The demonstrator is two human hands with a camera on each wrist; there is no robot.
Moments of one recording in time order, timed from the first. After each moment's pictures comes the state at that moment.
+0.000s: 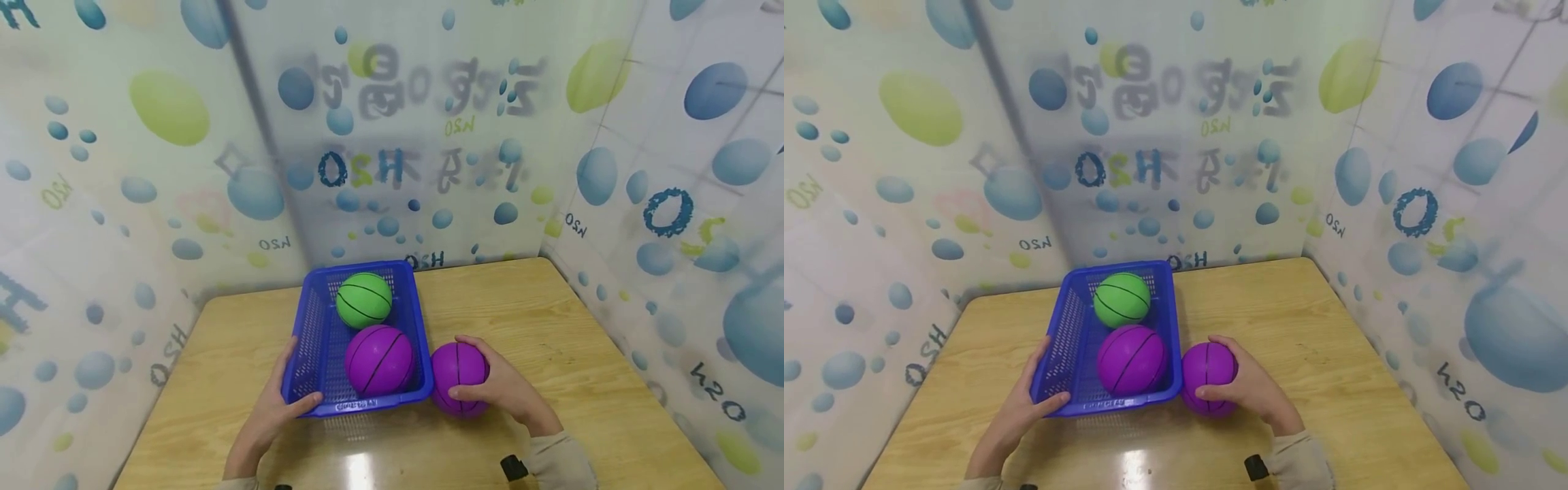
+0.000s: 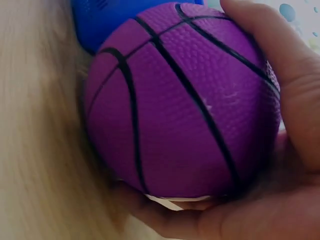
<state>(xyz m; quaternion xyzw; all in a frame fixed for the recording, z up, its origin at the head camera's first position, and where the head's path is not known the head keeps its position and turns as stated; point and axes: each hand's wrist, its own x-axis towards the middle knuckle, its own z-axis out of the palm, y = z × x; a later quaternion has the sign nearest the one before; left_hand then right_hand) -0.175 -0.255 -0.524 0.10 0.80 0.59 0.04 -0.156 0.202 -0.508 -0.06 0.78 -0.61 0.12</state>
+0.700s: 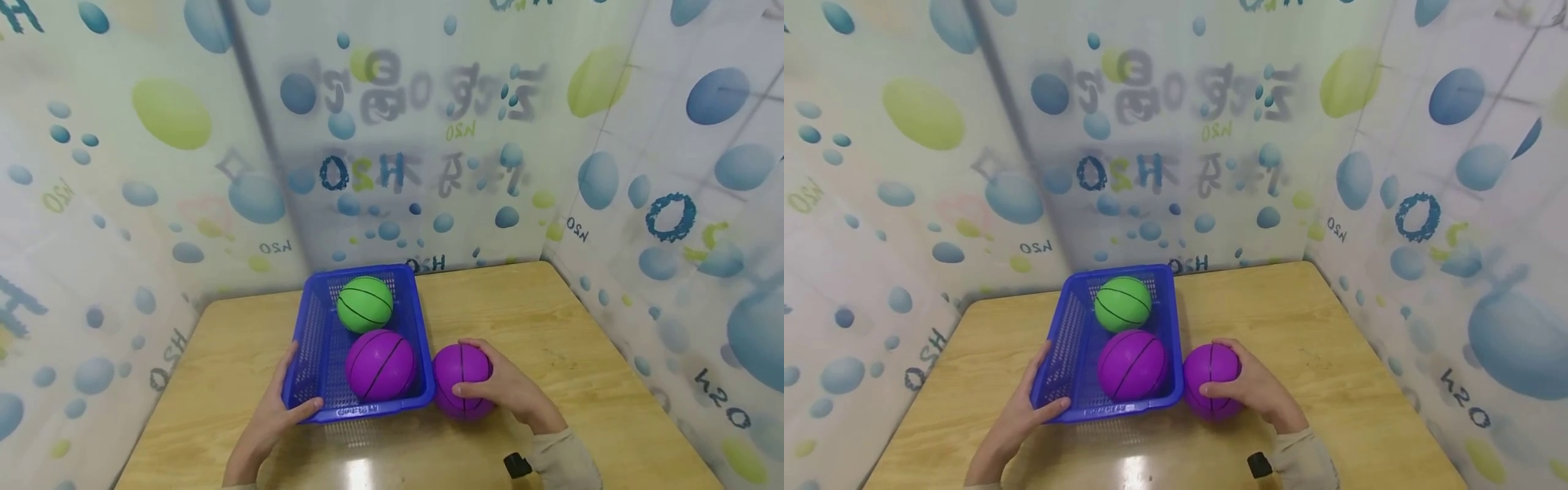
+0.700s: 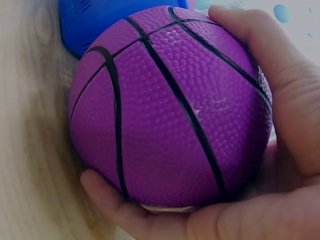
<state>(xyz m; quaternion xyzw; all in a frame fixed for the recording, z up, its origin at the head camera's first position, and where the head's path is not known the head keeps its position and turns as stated) -0.173 -0.253 -0.525 0.10 0.79 0.61 0.04 -0.160 0.203 -0.501 -0.04 0.77 -0.62 0.15</state>
